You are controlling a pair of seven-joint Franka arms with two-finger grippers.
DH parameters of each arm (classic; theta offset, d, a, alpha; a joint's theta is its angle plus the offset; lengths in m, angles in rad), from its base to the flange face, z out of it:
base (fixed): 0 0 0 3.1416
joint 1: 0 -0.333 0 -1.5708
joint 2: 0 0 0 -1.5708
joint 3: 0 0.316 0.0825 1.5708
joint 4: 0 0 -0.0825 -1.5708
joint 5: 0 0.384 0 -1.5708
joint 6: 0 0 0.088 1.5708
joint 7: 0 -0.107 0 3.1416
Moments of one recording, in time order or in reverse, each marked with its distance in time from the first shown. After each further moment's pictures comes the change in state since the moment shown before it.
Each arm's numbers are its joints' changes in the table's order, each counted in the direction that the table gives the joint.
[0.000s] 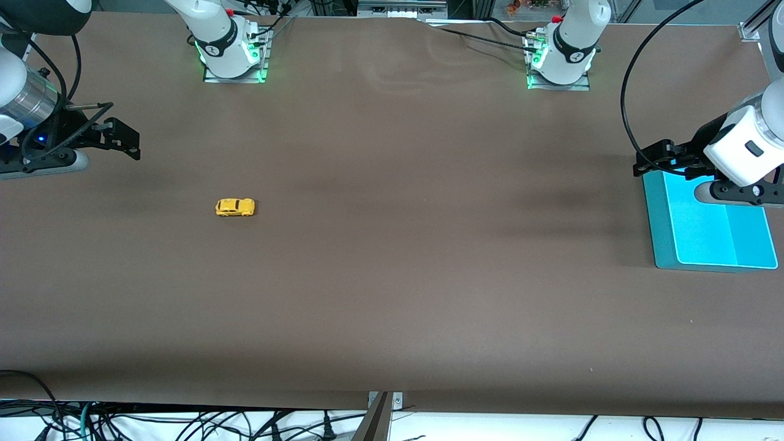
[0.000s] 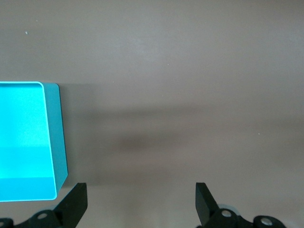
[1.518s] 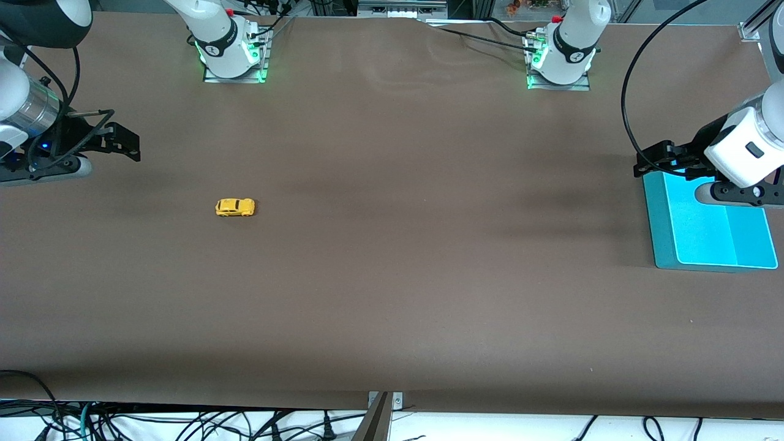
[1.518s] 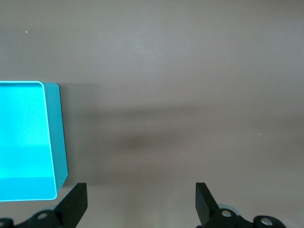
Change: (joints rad) left arm -0.001 -0.002 0.000 0.000 0.000 0.000 0.000; right arm 0.004 -0.021 -0.008 -0.002 -0.001 0.015 0.028
